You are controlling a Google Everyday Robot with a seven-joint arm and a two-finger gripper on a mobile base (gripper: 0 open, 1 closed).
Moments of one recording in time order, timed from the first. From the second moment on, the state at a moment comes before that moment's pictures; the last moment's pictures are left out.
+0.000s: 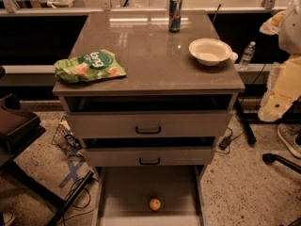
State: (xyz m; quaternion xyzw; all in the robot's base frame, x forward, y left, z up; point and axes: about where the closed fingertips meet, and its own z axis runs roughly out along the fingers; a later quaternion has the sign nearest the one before) arm 0.438 -0.212 0.992 -0.60 0.78 -0.05 0.18
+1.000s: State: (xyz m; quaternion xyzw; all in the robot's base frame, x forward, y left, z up) arm 0.427 -0.203 0.910 -0.61 0.75 0.02 0.25
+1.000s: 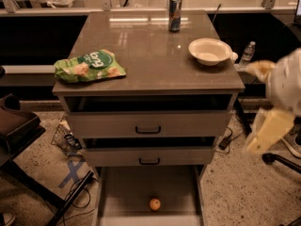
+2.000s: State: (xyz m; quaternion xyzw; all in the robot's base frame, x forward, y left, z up) arm 0.447 -0.219 0.803 -0.60 0.69 0.00 0.40
